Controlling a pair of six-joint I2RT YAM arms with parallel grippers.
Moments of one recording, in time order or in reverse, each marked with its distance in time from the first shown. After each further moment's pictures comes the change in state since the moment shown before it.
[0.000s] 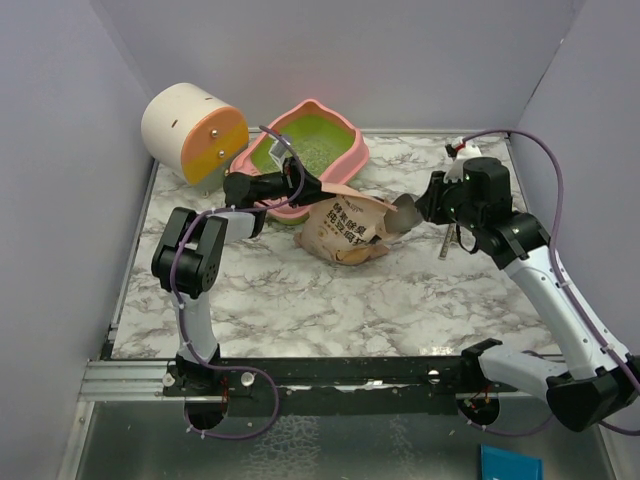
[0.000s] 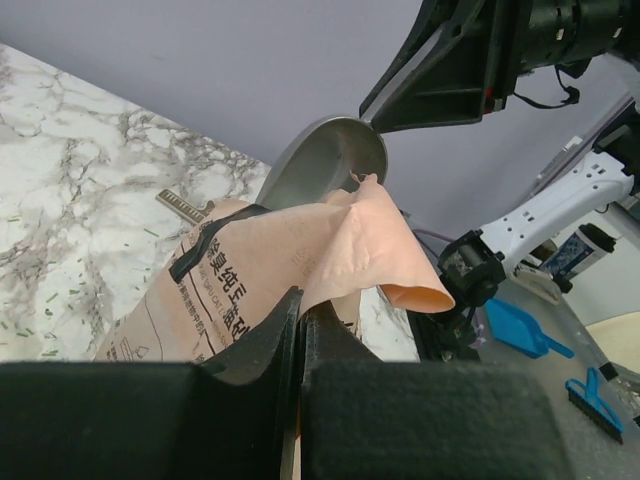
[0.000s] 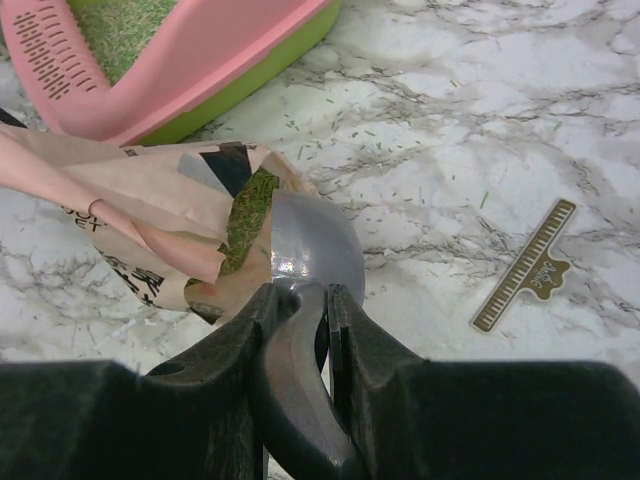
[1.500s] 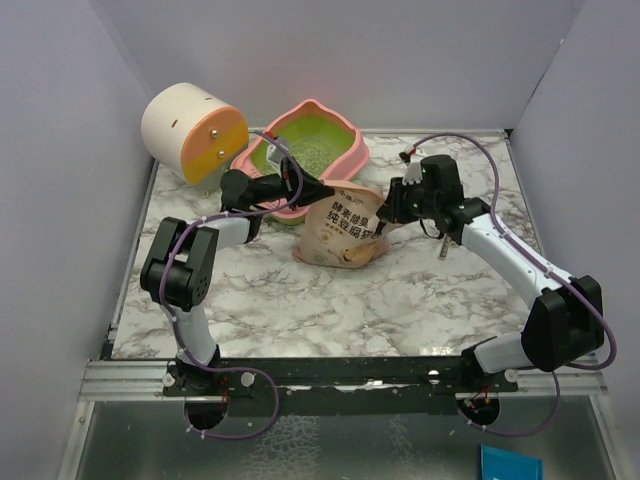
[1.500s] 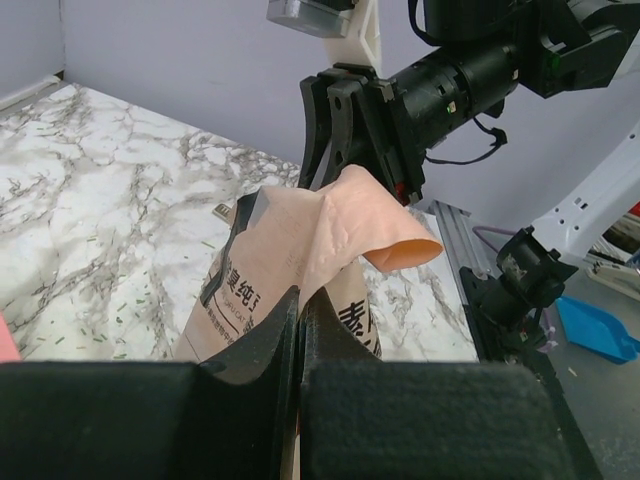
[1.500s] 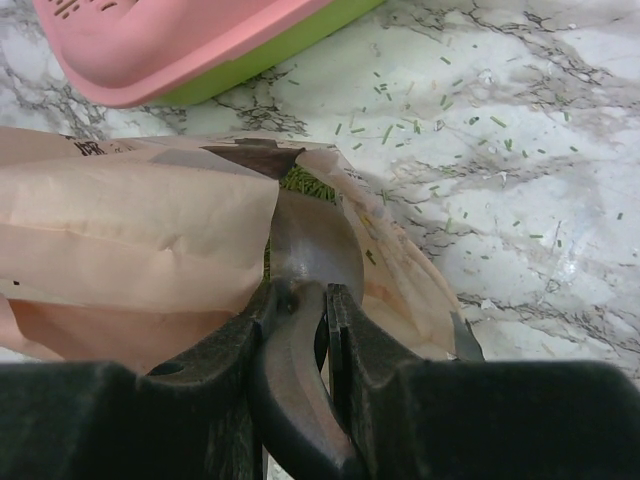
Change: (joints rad) left arm -0.001 -0.119 -0.072 -0.158 -0.055 0.271; right arm 0.001 0.326 -0.081 0.274 -0.262 -0.017
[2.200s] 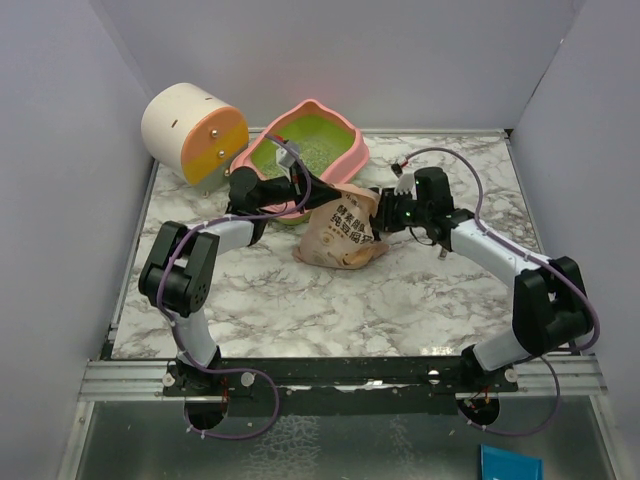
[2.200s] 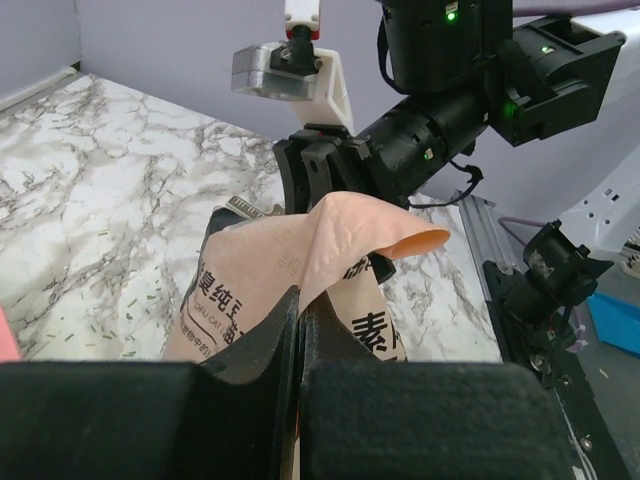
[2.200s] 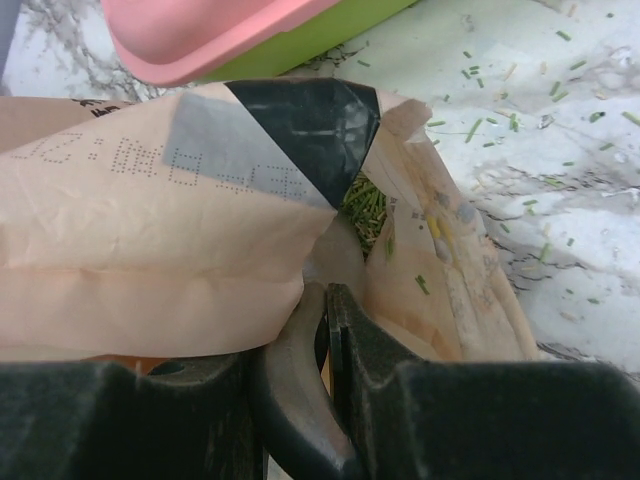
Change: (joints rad) left arm -0.046 -0.037 -0.013 -0.152 -0.053 0.168; right arm -0.006 0.079 -0.141 0.251 -0.203 0.072
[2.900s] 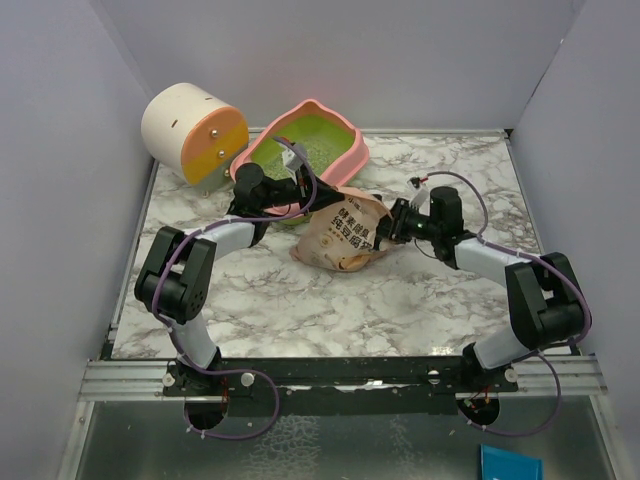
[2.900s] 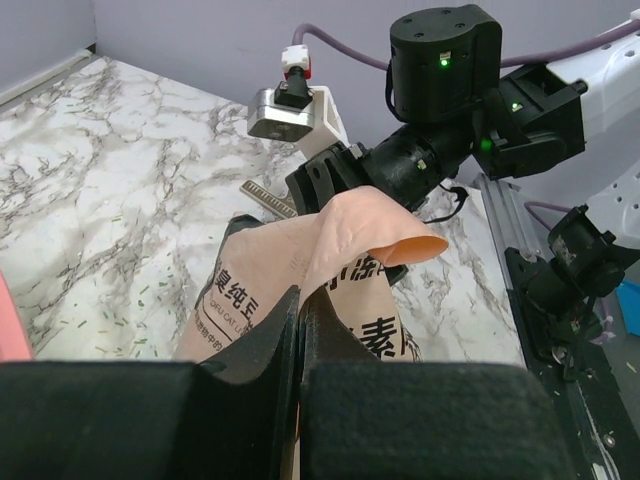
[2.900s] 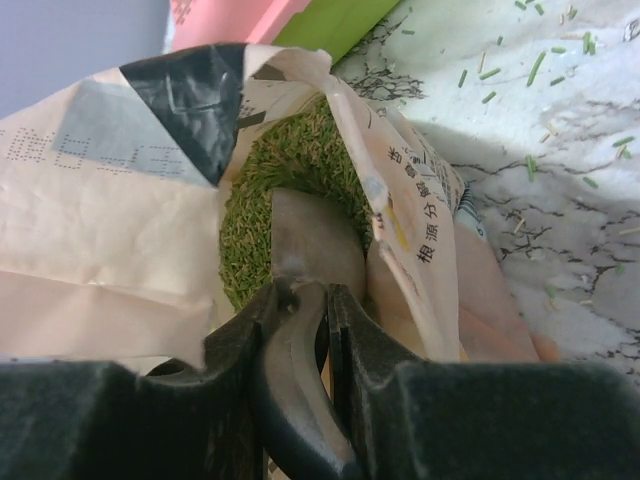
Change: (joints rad) left arm -0.026 -0.050 0.000 -0.194 -0.039 0.160; right arm -0.081 0.036 -0.232 0.404 -0.207 0.347
